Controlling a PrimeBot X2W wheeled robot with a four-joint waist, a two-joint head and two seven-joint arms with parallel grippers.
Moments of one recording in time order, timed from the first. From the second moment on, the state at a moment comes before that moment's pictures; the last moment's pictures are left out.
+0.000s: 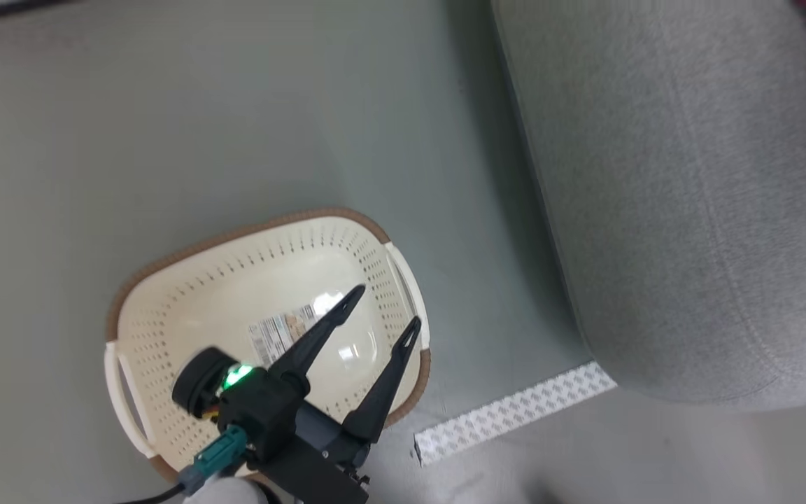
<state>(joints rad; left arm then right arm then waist) -0.50 0.38 -0.80 -0.23 -0.47 0.23 -0.13 -0.91 -0.57 0.00 0.65 0.32 0.13 0.02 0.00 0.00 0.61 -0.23</state>
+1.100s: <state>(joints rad) -0.07 0.25 -0.34 -0.03 -0.57 0.19 -0.26 0.00 -0.13 -0.02 -0.14 0.22 0.13 0.05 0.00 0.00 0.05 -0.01</state>
